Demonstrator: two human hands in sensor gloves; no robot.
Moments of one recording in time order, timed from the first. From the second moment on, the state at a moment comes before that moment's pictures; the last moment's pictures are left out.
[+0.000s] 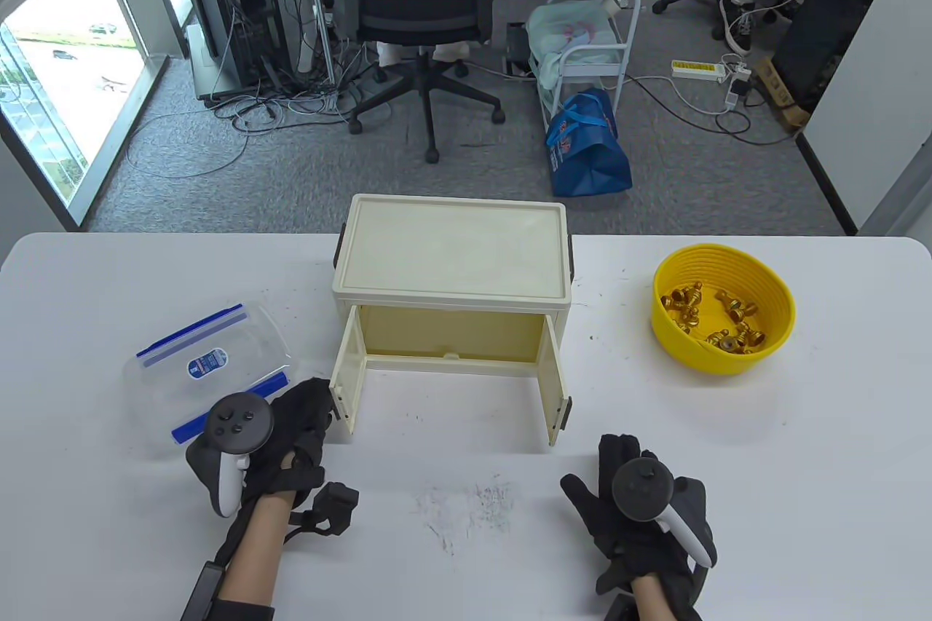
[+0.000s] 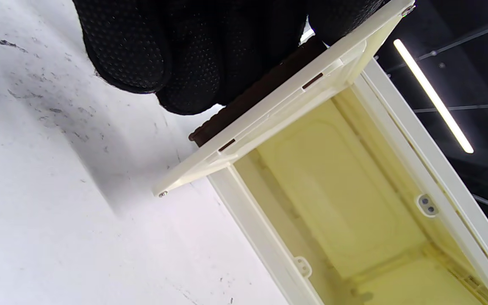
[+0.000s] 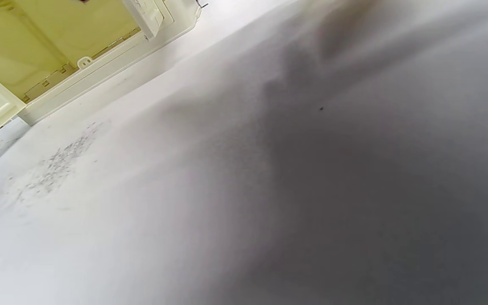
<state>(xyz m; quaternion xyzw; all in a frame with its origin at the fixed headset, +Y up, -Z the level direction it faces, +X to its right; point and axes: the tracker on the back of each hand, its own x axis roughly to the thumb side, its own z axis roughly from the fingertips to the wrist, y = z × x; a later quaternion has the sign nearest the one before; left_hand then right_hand) -0.266 -0.727 -0.332 0.01 0.13 0.45 0.88 0.191 -0.772 -0.273 -0.03 0.19 0.95 0.25</state>
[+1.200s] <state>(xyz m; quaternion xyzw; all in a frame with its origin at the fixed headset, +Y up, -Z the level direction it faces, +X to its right) -0.349 -0.678 -0.381 -0.07 0.18 0.14 0.97 0.196 -0.776 -0.276 -0.03 0.19 0.94 0.26</state>
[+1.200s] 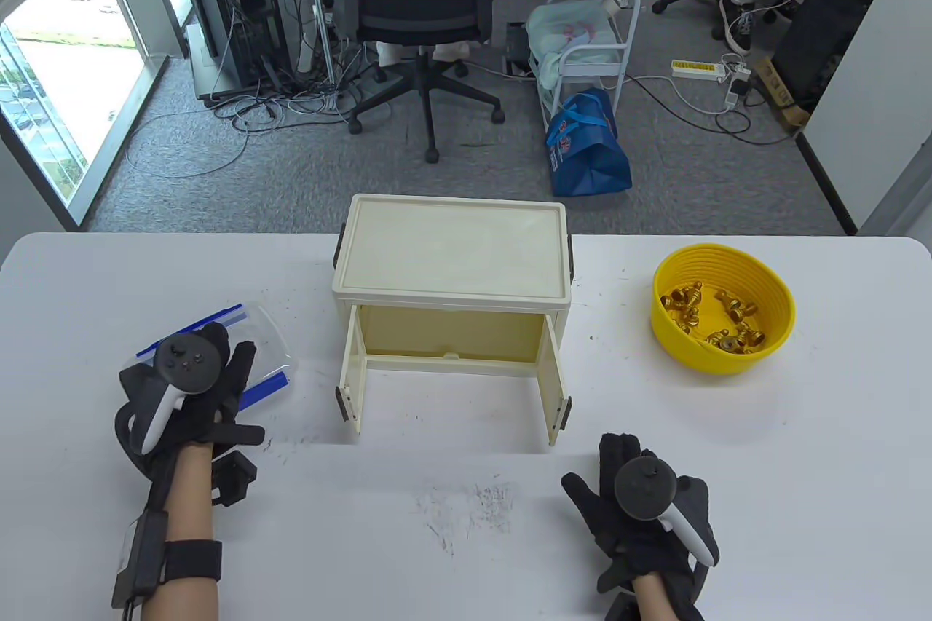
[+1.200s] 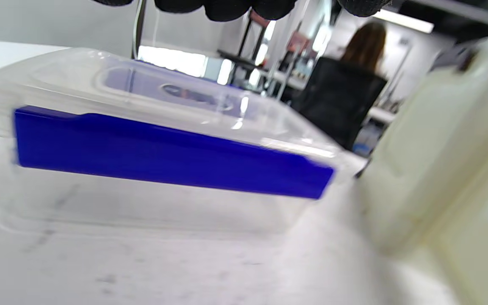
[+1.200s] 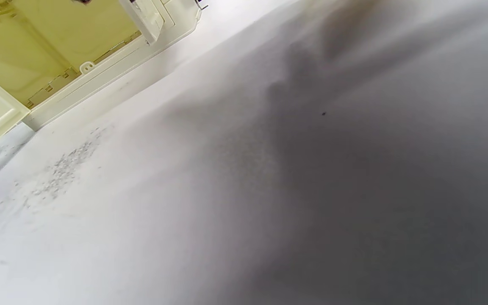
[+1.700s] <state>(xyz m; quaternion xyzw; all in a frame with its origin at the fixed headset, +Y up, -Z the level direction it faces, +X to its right) -0.381 -0.722 -0.455 -0.20 0.22 0.06 0.95 0.204 -0.780 -0.284 -0.05 0.20 0.94 0.28</state>
